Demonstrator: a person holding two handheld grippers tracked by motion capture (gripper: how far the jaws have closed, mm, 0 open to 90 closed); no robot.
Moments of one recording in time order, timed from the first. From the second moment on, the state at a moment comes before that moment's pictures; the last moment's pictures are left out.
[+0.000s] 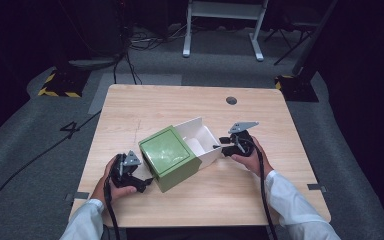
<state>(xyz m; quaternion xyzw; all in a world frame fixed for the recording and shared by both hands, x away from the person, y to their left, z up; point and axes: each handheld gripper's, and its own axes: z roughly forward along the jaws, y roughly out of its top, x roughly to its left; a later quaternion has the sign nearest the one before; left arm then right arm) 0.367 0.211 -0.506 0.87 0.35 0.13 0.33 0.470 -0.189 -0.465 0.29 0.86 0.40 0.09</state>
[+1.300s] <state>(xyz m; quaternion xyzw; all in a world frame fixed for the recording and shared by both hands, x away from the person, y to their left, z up) 0.379 0.196 -0.505 0.87 0.35 0.12 0.33 0.442 -0.141 -0.461 0.24 0.87 0.43 0.05</state>
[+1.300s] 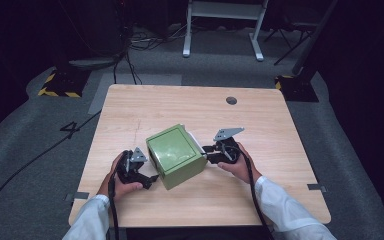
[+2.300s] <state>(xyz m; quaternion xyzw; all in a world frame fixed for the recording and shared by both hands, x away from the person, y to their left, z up) 0.376 0.197 -0.505 0.87 0.34 0.12 0.33 0.442 -0.153 -0.445 0.21 0.88 0.41 0.09</state>
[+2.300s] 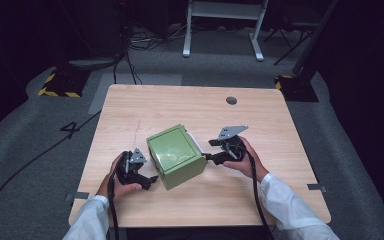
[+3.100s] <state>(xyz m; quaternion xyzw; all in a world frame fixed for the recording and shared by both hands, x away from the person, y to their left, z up) 0.374 0.198 -0.506 0.87 0.34 0.12 0.33 0.439 -0.175 -0.427 0.22 0.88 0.40 0.13</state>
